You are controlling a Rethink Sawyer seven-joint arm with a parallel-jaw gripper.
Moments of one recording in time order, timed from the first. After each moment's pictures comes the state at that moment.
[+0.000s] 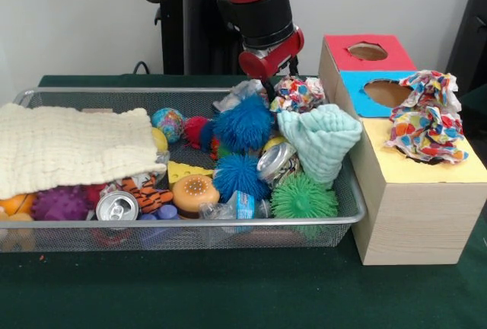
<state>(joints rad) -0.76 -0.58 0.61 2.05 -0.58 0.34 1.15</state>
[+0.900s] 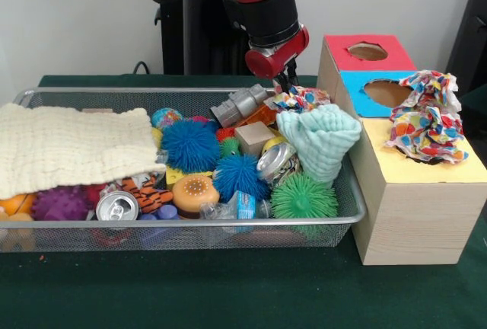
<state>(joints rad) -0.75 -0.57 0.61 2.06 -0.58 0.34 1.15</state>
